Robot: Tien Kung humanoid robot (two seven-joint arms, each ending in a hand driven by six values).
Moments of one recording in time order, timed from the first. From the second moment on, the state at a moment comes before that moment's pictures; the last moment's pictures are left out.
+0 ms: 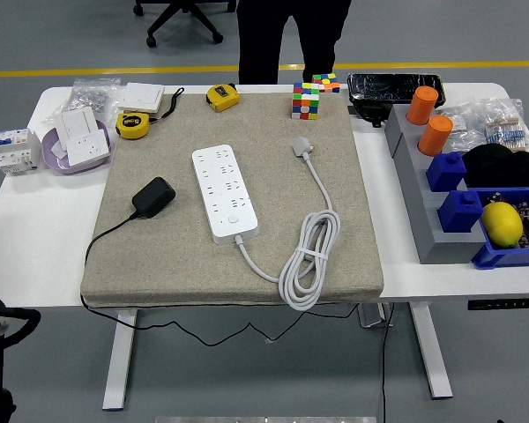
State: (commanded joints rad) left arm -0.01 0.00 -1.79 -1.47 0.94 0.14 -0.18; right arm 0.04 -0.09 1.49 0.18 -1.33 -0.01 0.00
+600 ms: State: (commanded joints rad) left arm 0.01 0.00 -1.81 -1.48 0.94 0.16 -0.19; right arm 0.04 -0.08 1.50 0.18 -1.37 0.00 0.00
